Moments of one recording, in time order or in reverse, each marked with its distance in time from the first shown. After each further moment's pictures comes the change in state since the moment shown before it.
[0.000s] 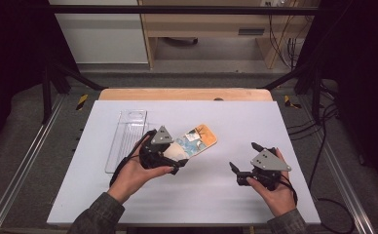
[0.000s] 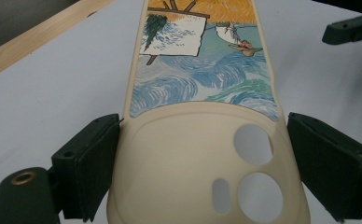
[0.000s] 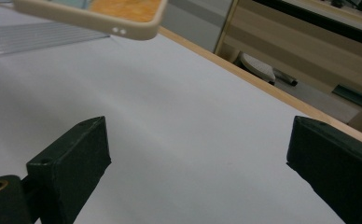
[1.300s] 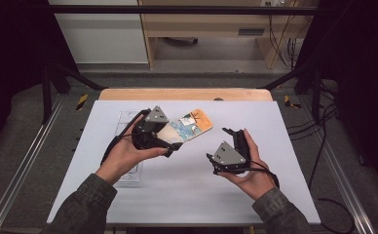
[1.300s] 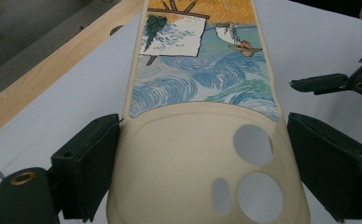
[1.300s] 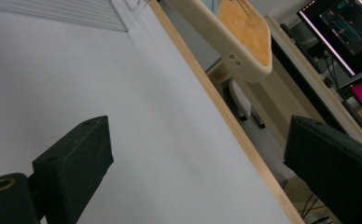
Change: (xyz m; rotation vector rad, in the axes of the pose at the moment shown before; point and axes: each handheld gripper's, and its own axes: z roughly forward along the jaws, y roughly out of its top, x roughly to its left) left arm 0.022 0.040 -0.030 0.042 0.025 0.043; right arm 0.038 0.066 0.043 0.038 -0.021 -0.460
